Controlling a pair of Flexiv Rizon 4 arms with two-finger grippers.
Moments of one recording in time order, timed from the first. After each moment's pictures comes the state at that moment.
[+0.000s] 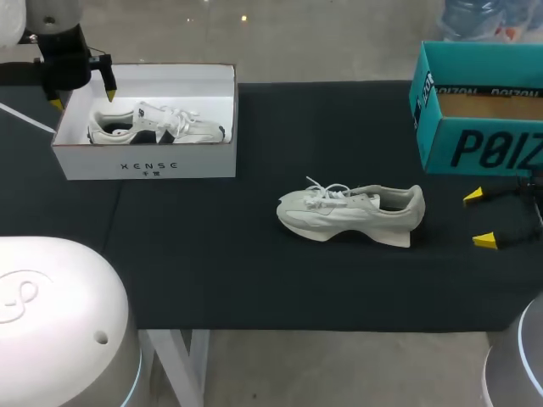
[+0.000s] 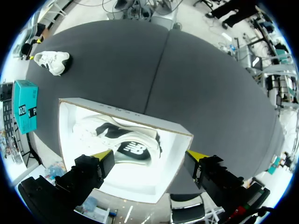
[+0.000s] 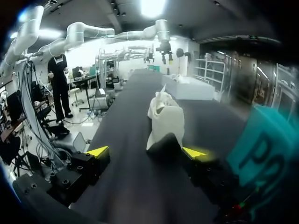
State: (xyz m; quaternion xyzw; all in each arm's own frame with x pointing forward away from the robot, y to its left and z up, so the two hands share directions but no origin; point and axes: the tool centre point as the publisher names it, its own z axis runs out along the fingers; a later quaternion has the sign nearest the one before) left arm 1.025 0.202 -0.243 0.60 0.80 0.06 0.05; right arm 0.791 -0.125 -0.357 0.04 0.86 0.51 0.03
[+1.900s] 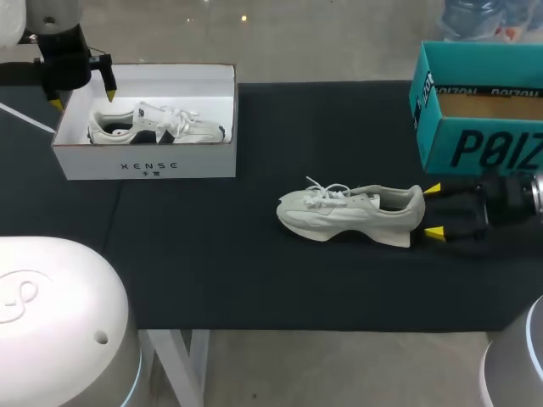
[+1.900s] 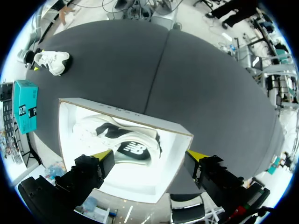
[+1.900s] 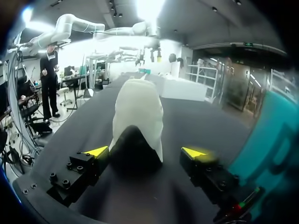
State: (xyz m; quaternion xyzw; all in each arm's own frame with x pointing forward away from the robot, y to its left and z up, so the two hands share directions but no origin) left arm 1.025 0.202 -0.243 0.60 0.80 0.06 0.05; right arm 0.858 -0.073 -0.413 0.05 0.84 0.53 0.08
